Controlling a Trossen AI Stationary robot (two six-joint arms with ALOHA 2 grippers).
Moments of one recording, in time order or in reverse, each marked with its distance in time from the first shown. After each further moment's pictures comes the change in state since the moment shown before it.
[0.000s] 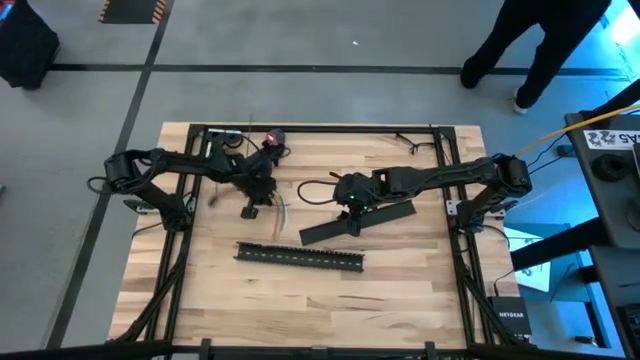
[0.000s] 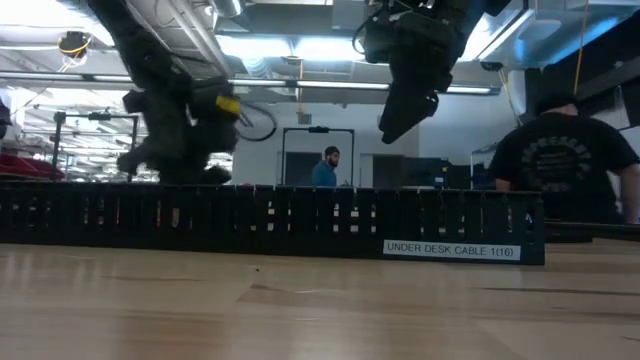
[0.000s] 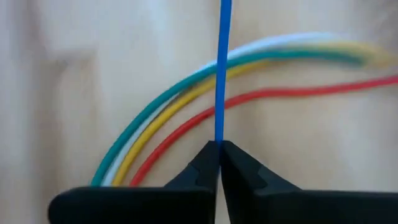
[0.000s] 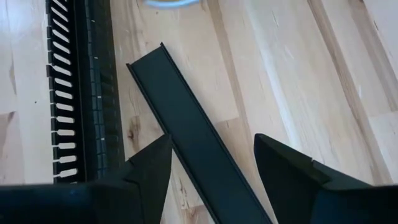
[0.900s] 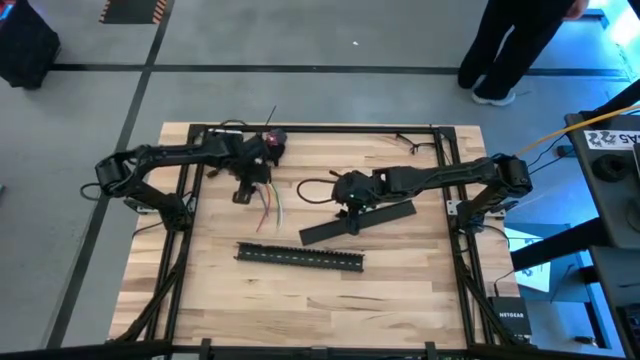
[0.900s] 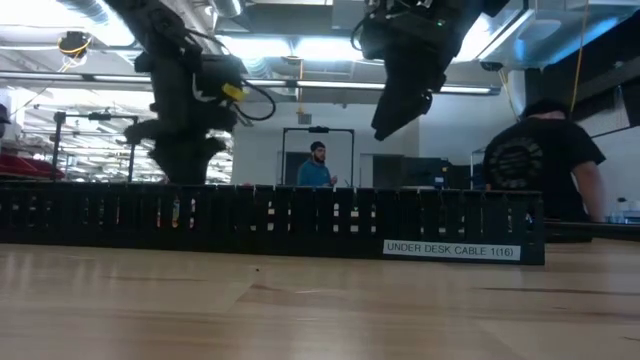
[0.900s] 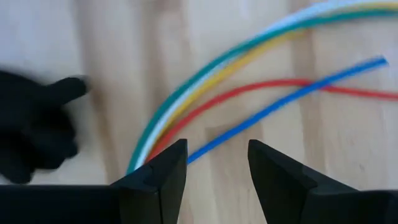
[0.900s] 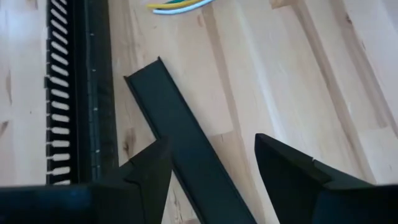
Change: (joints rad) left arm 0.087 -0.066 0.189 -0.391 -0.261 0.119; right arm -0.001 0.000 0.000 0.035 0.018 -0.039
